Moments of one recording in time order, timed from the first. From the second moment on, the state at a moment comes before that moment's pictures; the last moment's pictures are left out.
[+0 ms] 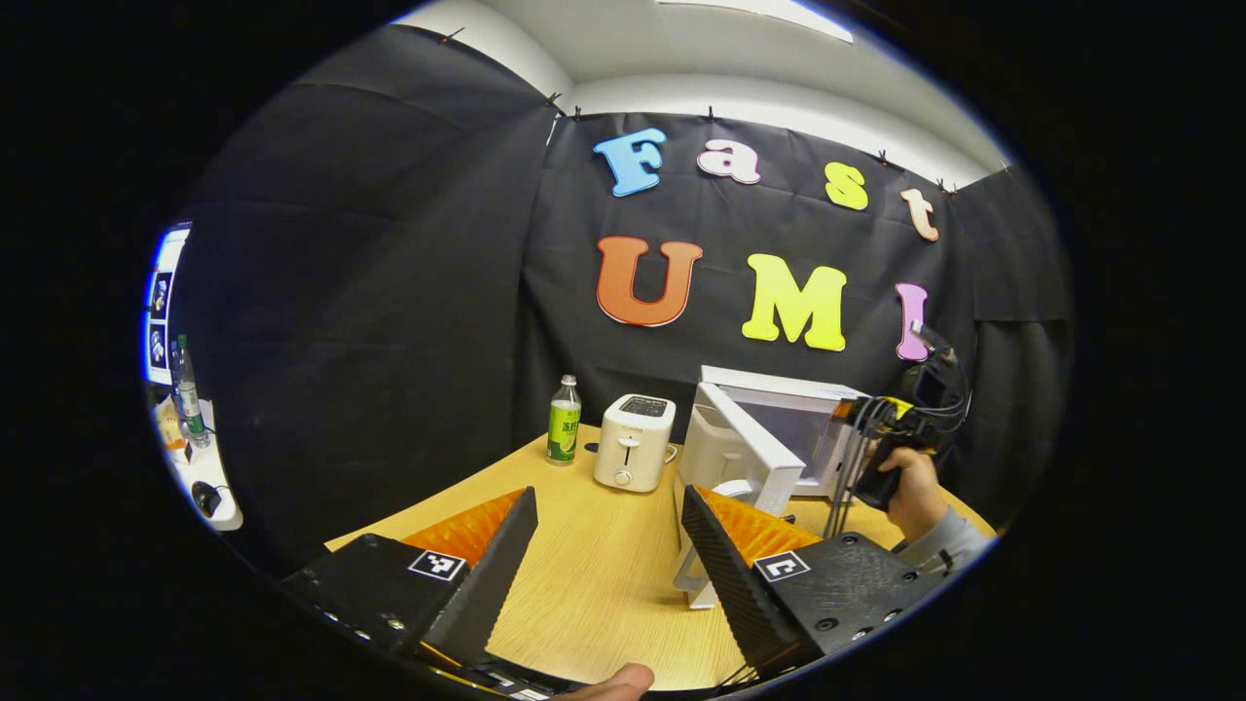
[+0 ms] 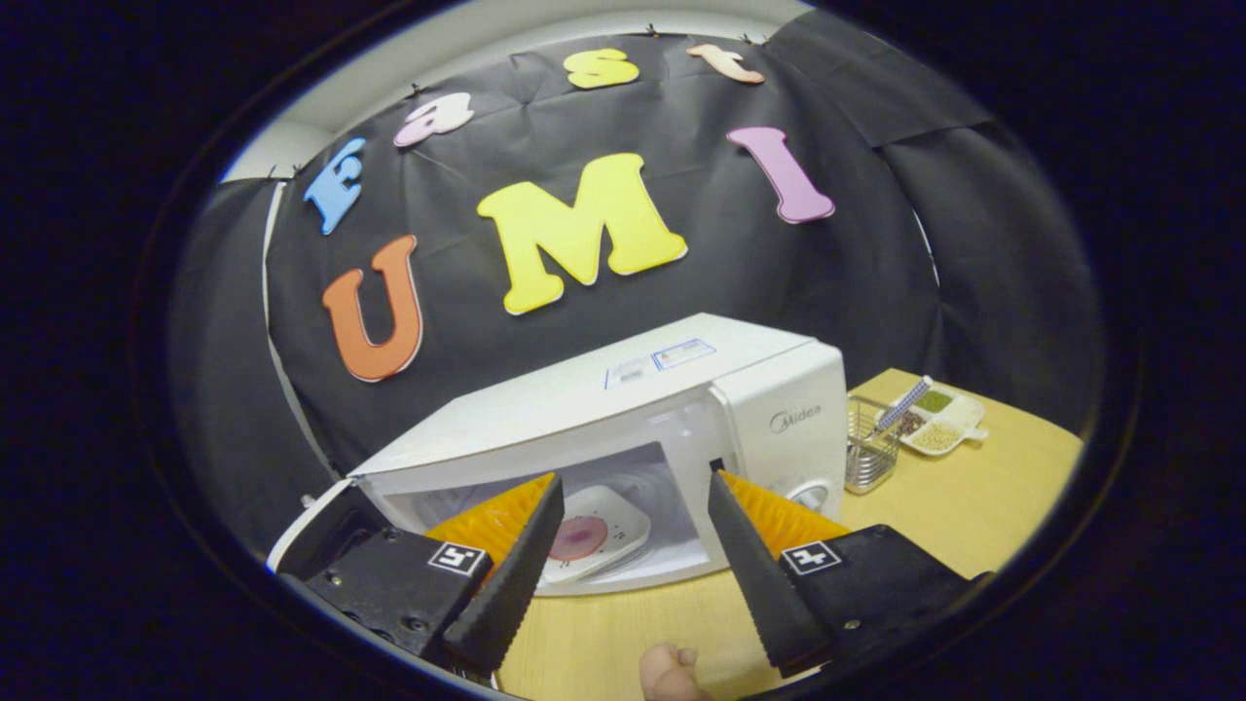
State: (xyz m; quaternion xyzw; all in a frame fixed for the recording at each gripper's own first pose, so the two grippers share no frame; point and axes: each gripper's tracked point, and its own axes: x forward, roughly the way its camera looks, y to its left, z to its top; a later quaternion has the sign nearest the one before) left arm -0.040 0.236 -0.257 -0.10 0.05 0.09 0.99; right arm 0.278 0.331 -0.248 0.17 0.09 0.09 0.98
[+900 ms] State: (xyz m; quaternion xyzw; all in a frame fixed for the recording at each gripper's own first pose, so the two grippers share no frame) left arm 0.032 0.216 -0.306 -0.11 0.04 0.01 0.99; right arm 0.043 0.158 -0.089 0.06 -0.07 0.14 0.99
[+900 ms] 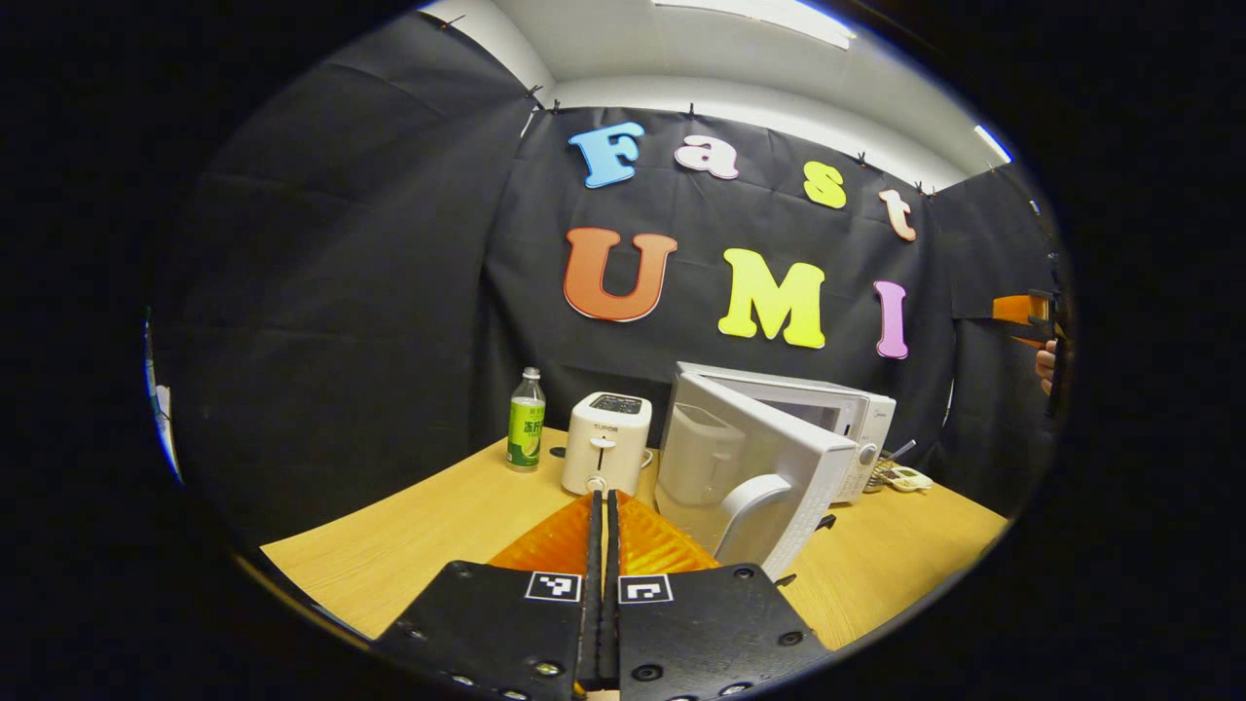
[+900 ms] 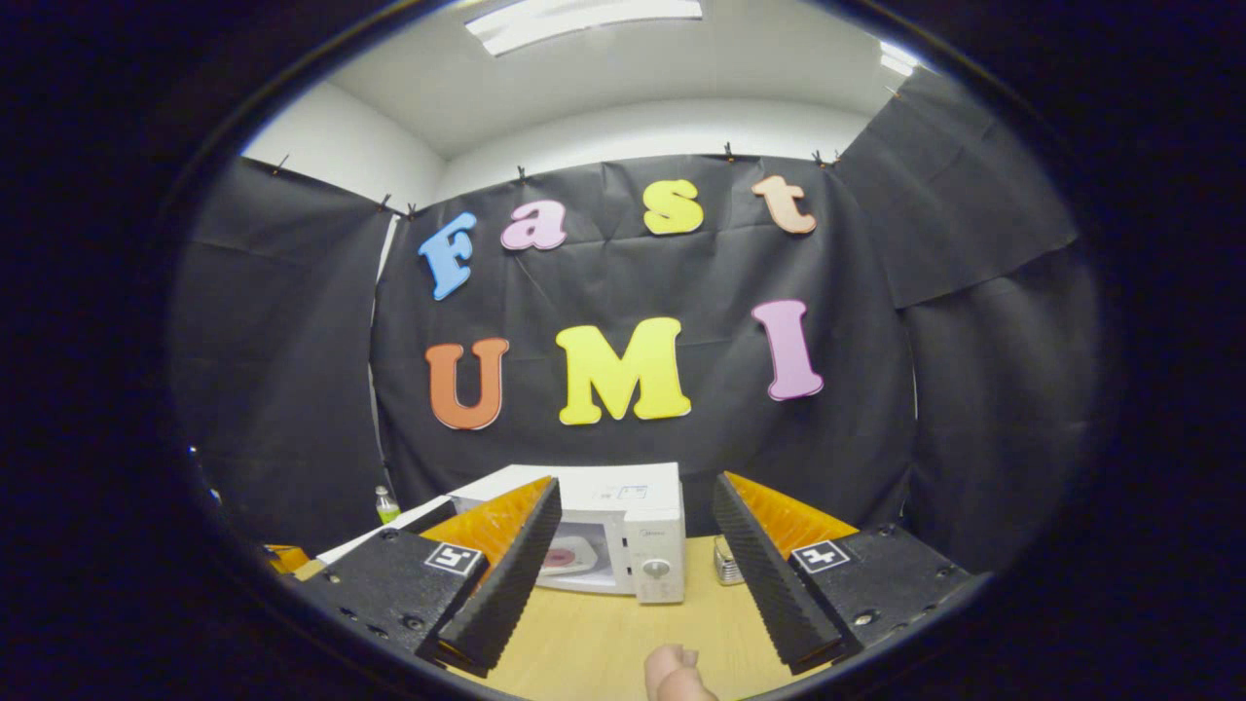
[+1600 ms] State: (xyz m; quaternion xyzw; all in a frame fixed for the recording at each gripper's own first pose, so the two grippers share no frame) left arm 0.069 0.115 -0.340 -0.06 0.07 -0.06 0.99; right arm 0.000 0.109 -0.091 0.05 -0.07 0.15 0.98
